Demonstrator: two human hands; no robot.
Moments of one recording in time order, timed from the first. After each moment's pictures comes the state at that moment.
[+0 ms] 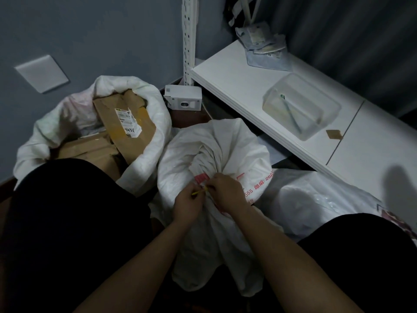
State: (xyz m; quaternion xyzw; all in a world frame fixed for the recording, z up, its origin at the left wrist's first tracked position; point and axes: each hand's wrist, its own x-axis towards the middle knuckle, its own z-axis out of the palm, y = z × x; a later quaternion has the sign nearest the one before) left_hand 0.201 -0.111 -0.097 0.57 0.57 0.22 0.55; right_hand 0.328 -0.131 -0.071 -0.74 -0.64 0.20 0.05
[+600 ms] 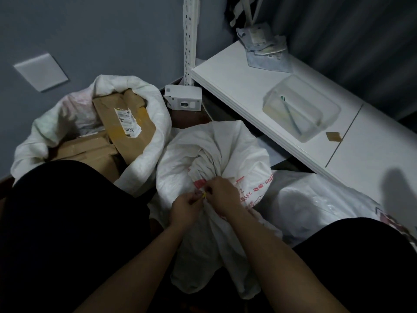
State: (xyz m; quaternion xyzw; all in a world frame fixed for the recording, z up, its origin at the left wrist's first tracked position) left_hand 0.191 -0.113 -0.105 0.57 0.58 0.16 0.56; right_hand 0.321 -0.128 -0.079 -0.78 -0.57 0.24 0.06
